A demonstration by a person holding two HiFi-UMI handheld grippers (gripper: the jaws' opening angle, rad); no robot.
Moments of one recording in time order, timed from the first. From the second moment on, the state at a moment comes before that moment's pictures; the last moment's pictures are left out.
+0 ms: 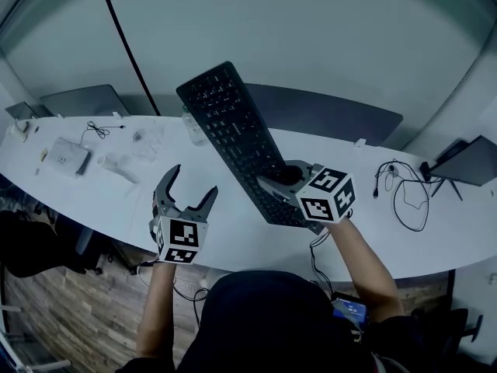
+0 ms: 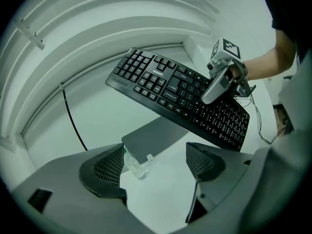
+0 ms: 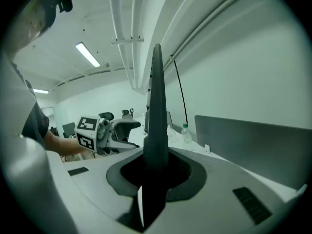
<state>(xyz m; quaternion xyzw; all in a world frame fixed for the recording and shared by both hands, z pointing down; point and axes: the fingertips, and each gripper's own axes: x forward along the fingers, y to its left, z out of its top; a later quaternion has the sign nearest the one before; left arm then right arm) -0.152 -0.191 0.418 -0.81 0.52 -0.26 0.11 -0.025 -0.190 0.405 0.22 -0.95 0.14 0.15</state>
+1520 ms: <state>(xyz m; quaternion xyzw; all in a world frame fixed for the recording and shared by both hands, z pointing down) -0.040 -0.102 0.402 -0.96 0.16 0.01 -0.25 -0.038 -0.153 0.317 0.05 -0.95 0.29 -0.13</state>
